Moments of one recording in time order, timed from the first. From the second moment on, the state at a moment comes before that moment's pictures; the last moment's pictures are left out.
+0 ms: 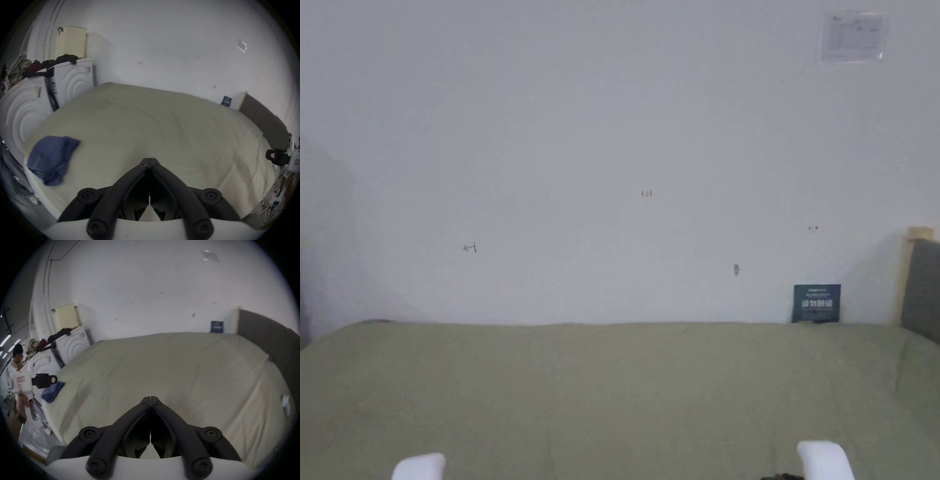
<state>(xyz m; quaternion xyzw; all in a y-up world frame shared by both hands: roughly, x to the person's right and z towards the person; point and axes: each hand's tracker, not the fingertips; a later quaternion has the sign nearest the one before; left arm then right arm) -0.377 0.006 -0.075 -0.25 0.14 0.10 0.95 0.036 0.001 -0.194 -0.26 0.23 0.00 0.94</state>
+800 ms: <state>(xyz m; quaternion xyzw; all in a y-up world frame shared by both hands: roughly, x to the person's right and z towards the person) -0.329 0.091 -0.104 -0.12 0.14 0.02 0.98 0.052 0.081 -0.202 -0.12 0.11 0.04 0.99</state>
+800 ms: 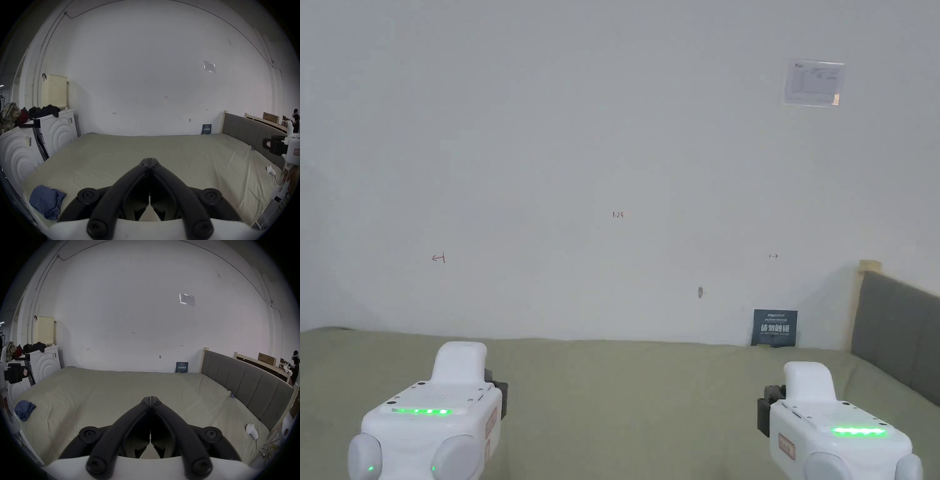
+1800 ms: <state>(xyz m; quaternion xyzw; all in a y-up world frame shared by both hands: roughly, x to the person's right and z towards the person) -0.338 0.099 -0.097 -0.12 0.15 0.02 0.98 0.050 0.083 -0.201 -0.12 0.10 0.05 0.99</state>
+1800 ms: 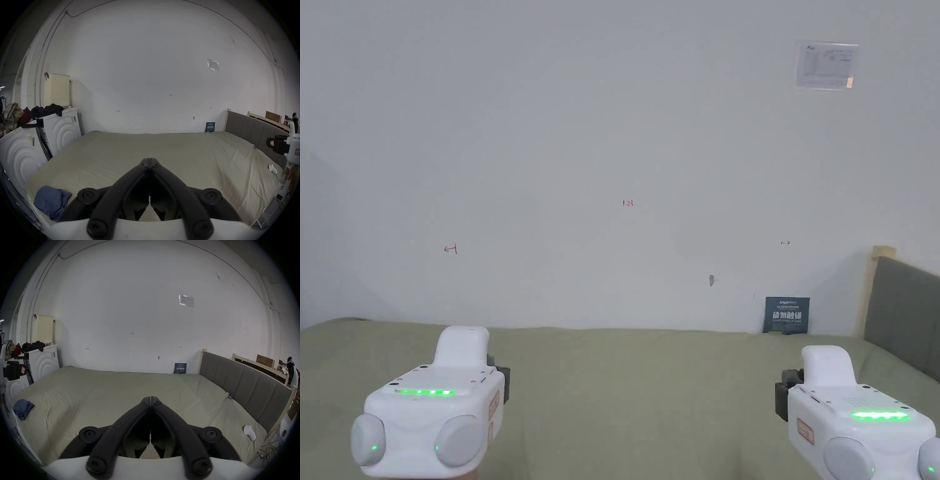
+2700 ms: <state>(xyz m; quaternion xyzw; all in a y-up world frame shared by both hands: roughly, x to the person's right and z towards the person) -0.340 0.093 -0.098 -0.13 0.15 0.04 0.98 0.050 0.084 -0.196 -0.12 0.10 0.05 0.99</state>
